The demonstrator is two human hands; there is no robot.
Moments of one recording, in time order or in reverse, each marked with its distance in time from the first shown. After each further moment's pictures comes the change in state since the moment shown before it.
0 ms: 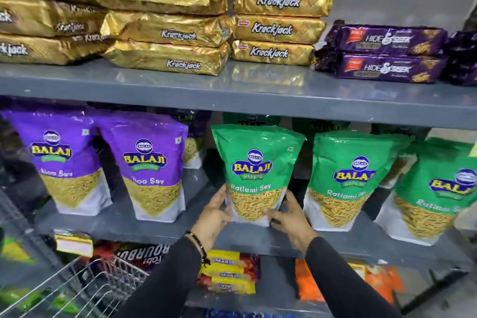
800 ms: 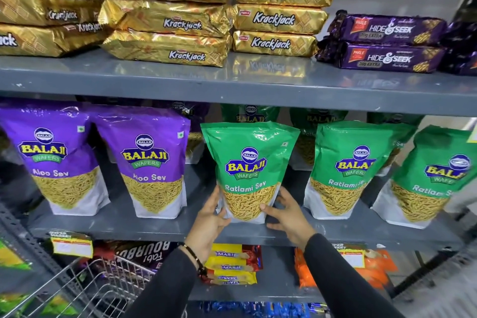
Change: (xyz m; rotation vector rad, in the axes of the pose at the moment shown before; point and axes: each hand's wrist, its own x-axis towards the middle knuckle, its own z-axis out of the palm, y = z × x) left_hand -0.031 0.002 -0.018 0.047 -0.003 0.013; right_hand -0.008 0.011 0.016 -0.026 -0.010 0.000
